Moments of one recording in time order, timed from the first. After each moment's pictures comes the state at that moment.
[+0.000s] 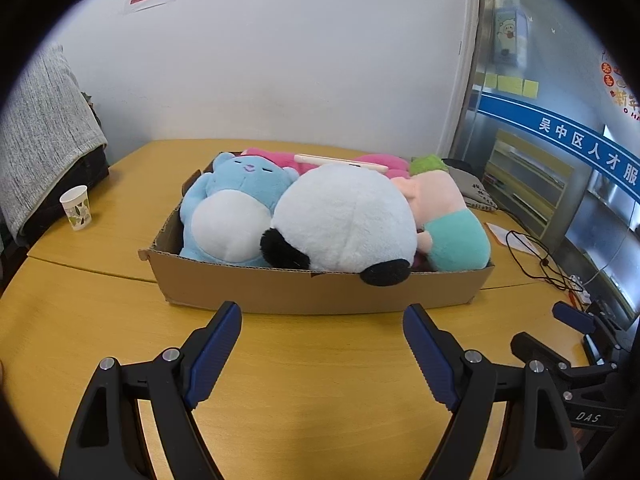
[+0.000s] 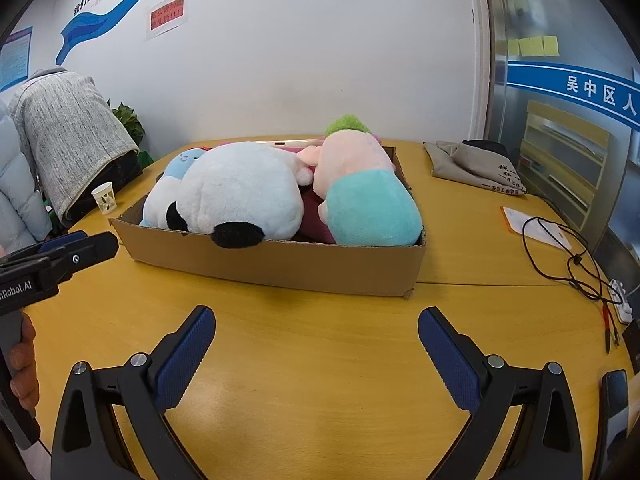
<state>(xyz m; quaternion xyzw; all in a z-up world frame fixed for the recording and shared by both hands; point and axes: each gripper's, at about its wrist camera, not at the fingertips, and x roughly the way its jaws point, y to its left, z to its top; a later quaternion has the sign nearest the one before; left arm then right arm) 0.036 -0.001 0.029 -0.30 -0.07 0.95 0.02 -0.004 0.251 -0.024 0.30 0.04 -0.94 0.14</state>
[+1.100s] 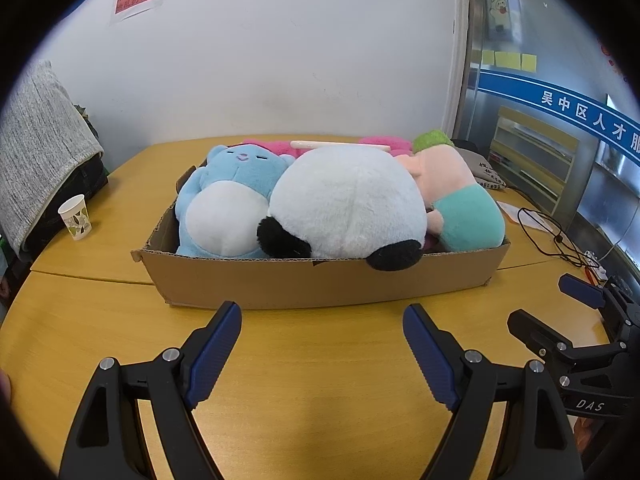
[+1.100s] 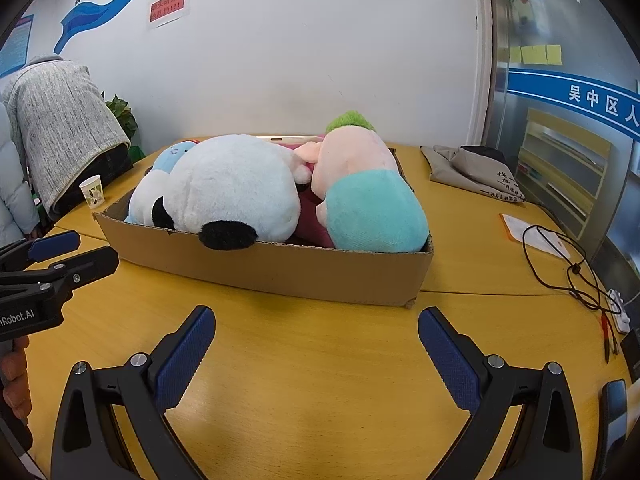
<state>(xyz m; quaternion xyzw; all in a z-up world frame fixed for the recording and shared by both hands) 0.024 0.009 0.012 -0.31 -0.03 0.95 0.02 -0.021 0.240 -0.037 0.29 0.06 -0.95 0.13</state>
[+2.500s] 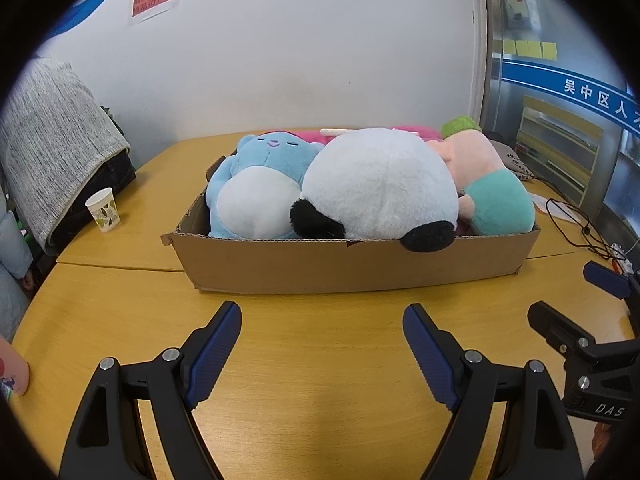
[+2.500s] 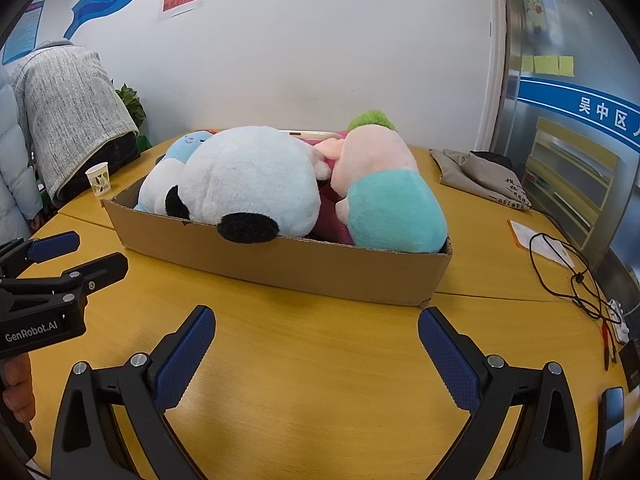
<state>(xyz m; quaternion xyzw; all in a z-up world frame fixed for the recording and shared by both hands) 0.031 0.001 0.001 -0.32 0.00 0.95 -0.04 -0.016 0.221 -0.041 0.29 0.08 -0.94 0.14</state>
